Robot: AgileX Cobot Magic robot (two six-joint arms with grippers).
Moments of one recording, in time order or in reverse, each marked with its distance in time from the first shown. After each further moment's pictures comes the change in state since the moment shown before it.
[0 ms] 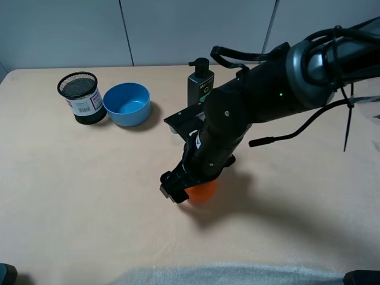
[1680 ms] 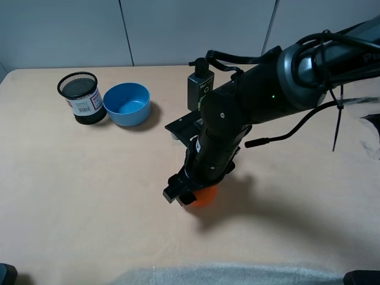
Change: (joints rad) left arm 0.000 0.000 0.000 0.000 0.000 0.000; right arm 0.000 0.021 -0.007 -0.003 0.070 0.000
